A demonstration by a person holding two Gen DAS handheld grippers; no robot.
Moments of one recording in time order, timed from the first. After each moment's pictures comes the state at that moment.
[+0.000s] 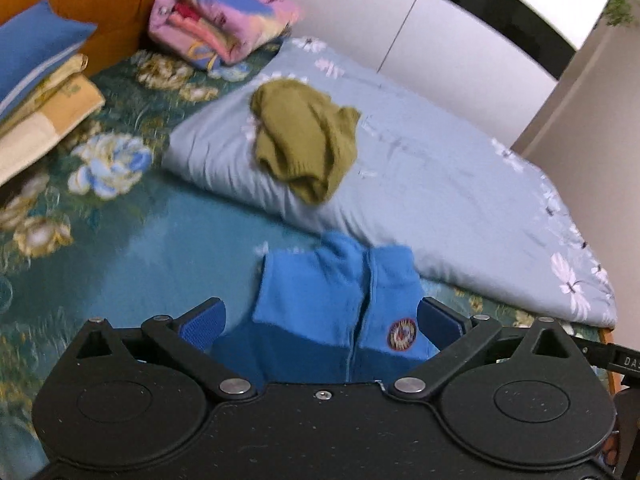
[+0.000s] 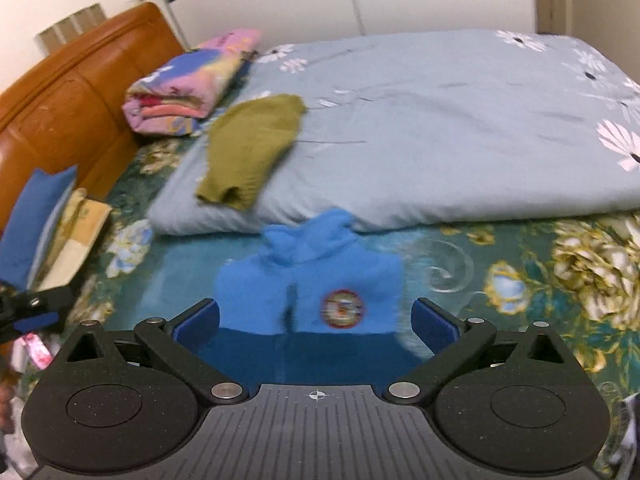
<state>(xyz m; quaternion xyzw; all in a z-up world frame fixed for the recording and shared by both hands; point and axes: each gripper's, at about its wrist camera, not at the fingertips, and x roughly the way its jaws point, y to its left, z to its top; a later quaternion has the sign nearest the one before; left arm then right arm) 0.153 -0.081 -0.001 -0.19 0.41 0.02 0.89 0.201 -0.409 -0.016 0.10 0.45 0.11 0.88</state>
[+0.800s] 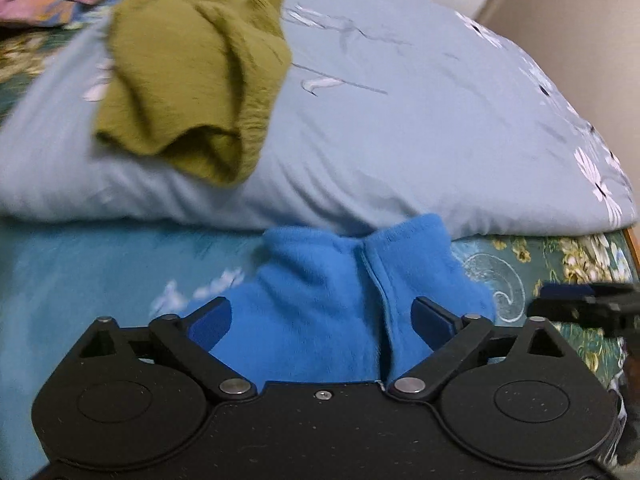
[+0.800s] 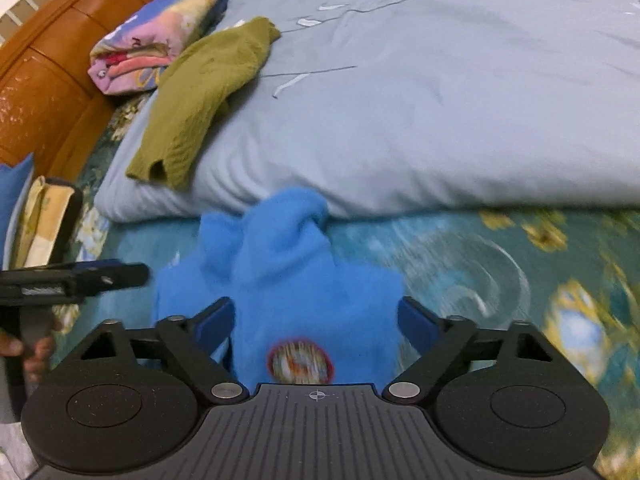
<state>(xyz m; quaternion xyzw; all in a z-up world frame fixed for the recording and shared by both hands) 0.408 -0.119 -0.159 -0.08 0.53 -0.14 0.84 0.383 -0.399 -0.161 0.15 0.54 0.17 0.81</state>
